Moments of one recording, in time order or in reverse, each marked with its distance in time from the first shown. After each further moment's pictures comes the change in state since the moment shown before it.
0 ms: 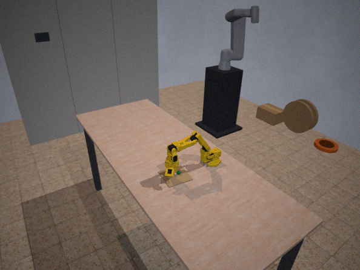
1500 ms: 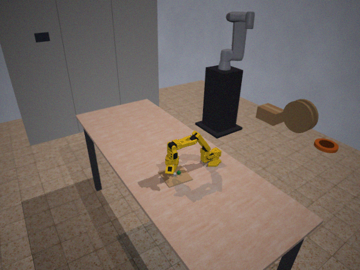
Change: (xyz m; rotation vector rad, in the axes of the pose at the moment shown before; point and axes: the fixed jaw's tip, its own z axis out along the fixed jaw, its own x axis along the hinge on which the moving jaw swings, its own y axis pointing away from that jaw) arm 0.001 0.001 -0.015 -0.006 0.005 0.000
